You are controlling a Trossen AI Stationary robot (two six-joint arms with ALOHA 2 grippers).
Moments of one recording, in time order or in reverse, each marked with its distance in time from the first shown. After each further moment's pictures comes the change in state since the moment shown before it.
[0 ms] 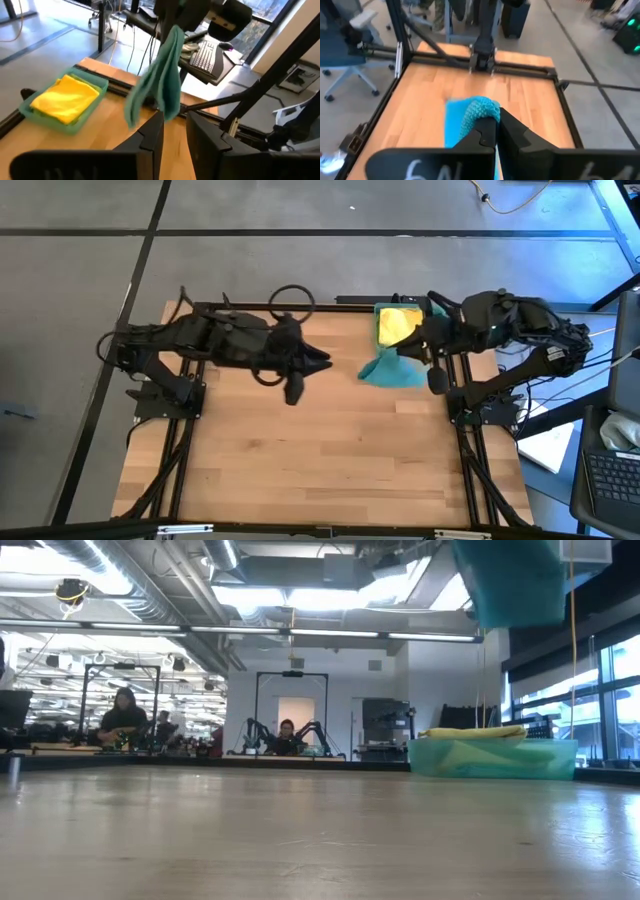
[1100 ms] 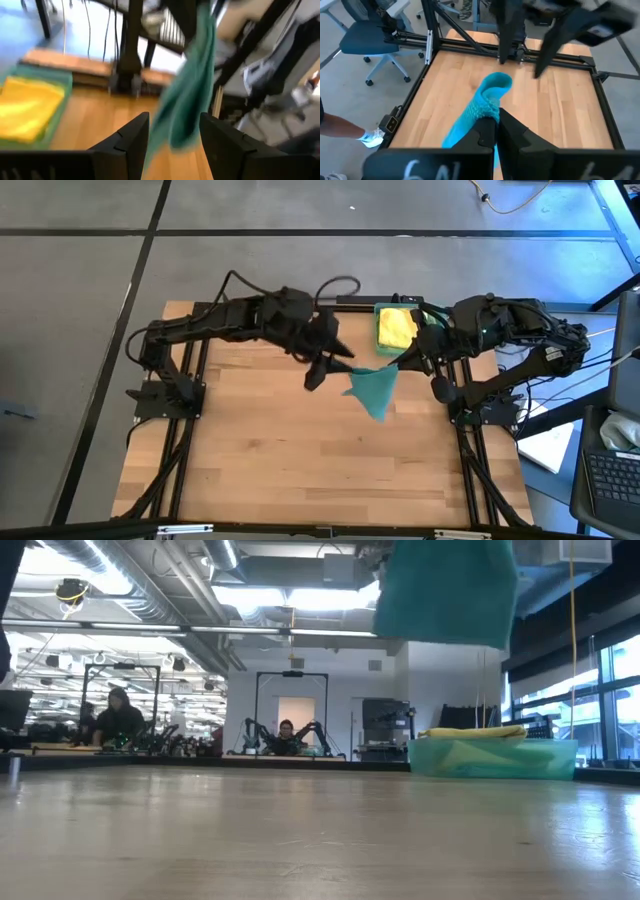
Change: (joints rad) left arm 0.225 0.136 -0.001 0.056 0.495 0.213; right arm 0.001 0.017 0.000 -0.067 -0.152 0.022
